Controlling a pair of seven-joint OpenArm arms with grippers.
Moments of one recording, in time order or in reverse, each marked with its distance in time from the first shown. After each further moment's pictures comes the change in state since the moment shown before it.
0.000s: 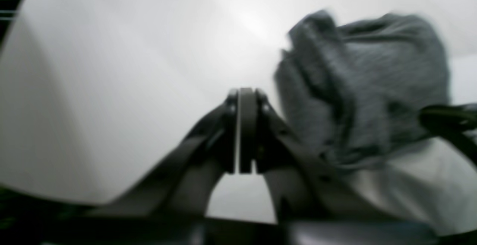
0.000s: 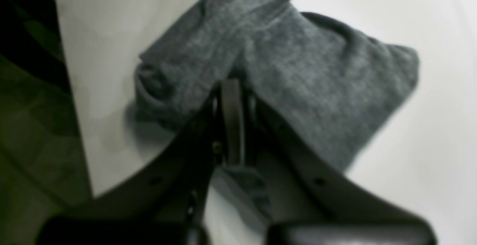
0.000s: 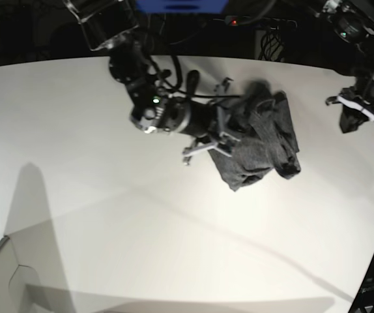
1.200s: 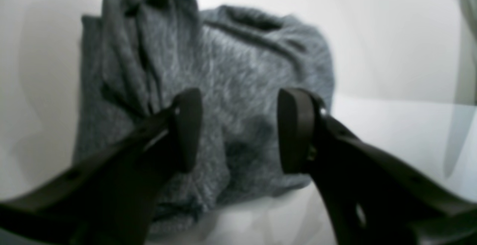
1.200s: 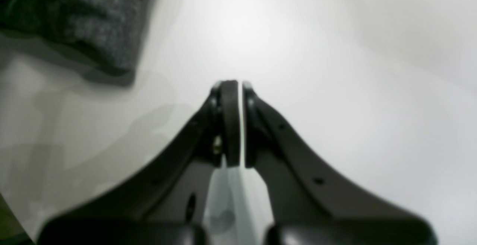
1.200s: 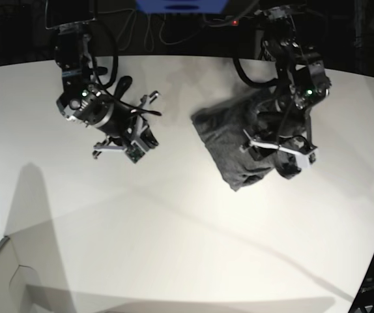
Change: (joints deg) left arm 2.8 4.7 41.9 -7.6 16.1 48.1 -20.7; right arm -8.1 5.9 21.5 6.6 -0.4 0.0 -0.3
